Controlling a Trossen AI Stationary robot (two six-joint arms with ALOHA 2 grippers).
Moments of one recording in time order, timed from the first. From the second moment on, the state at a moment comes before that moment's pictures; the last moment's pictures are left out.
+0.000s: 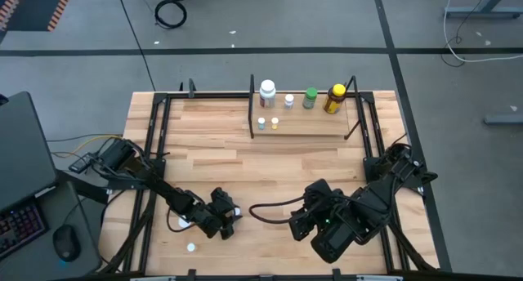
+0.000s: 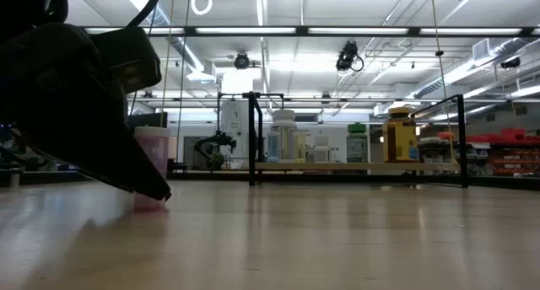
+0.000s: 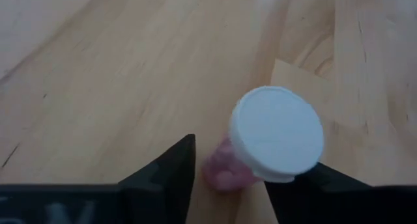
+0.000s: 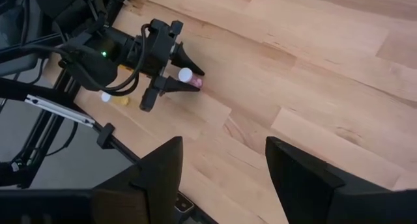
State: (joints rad) left arm -0.62 1.80 0.68 0.31 -0.57 -0.85; right arm 0.71 1.95 2.27 -1.57 0.55 1.76
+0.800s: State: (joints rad) left arm -0.51 1.55 0.86 0.25 -0.17 -0.52; right arm 0.58 1.95 2.27 -1.32 0.41 1.34
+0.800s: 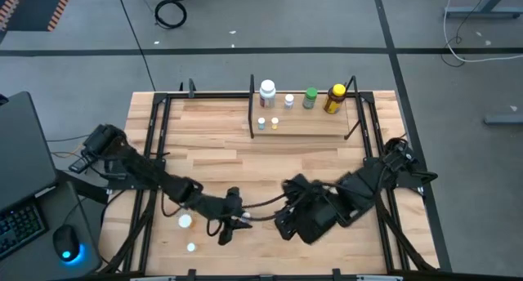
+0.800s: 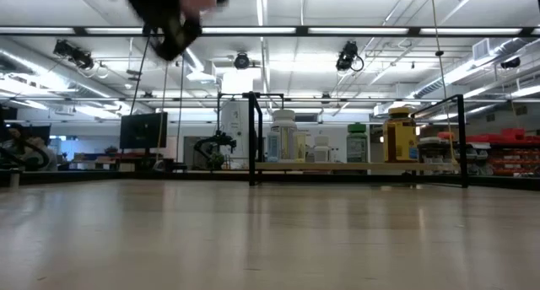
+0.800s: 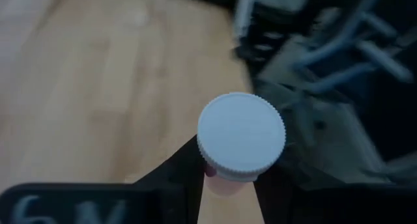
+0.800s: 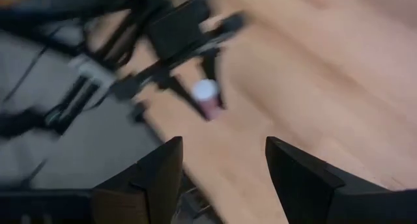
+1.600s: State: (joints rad) left arm -0.17 1.42 1.49 -0.68 0.42 -0.29; right arm 0.29 1.91 2.27 -1.01 0.05 0.86
